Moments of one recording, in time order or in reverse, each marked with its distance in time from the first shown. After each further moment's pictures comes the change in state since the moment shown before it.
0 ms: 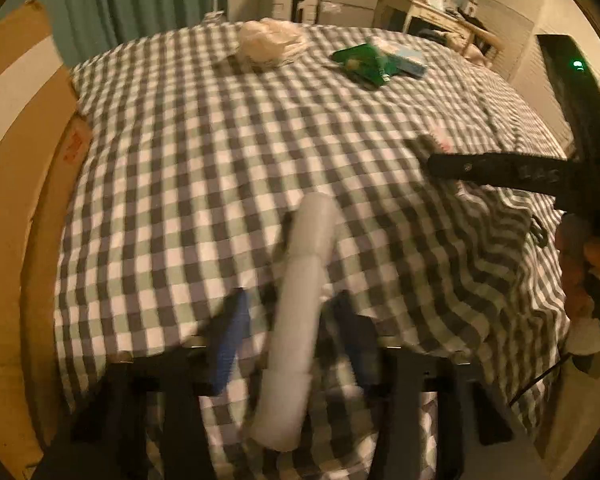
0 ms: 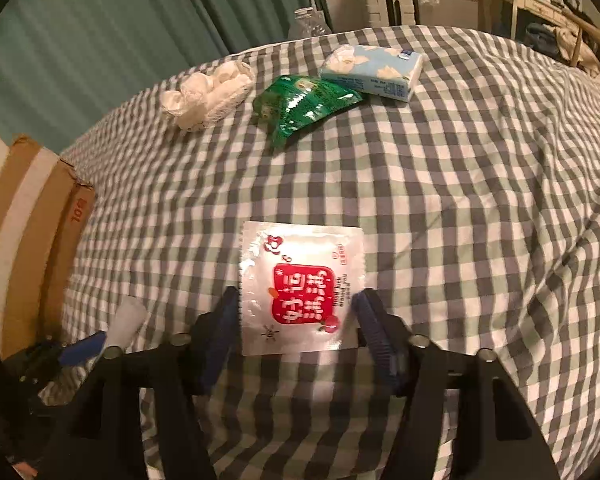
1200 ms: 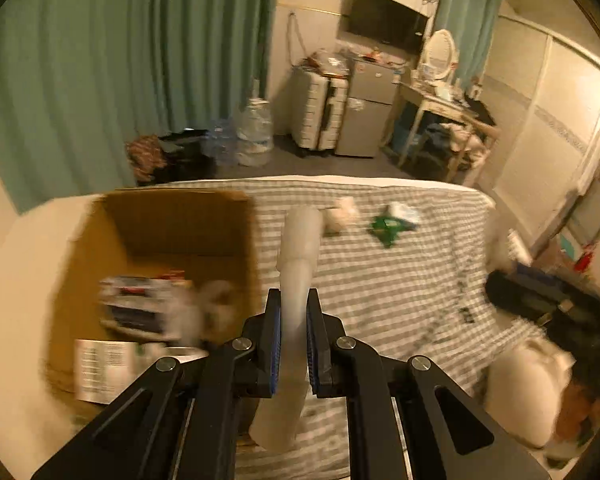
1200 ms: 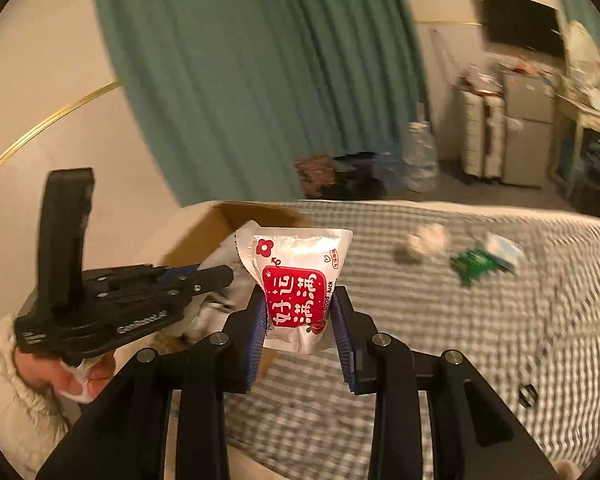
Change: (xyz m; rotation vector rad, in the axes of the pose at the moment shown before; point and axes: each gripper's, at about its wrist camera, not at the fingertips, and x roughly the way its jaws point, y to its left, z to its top) left arm -0.257 0.113 0.037 -0.093 -0.250 0.065; right arm -0.236 0.234 -0.010 -0.230 -0.327 0.287
